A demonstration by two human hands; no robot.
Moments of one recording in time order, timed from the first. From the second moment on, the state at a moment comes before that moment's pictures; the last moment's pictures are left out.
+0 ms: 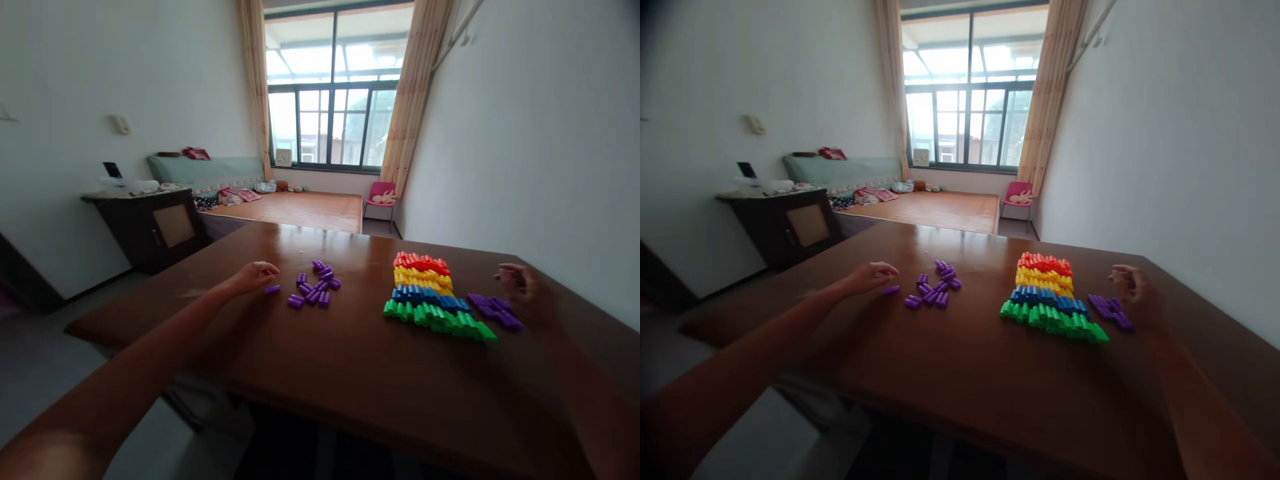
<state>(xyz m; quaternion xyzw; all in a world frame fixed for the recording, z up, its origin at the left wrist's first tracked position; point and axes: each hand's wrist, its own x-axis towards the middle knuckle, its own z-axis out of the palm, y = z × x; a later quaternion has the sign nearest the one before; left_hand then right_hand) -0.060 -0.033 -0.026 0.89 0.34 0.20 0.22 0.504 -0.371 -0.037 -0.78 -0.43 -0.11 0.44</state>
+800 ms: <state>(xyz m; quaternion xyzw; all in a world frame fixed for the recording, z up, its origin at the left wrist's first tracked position) 0.011 -0.024 -0.075 0.92 0.30 0.20 0.13 0.228 -0.116 -0.049 -0.64 -0.76 -0.02 0.11</state>
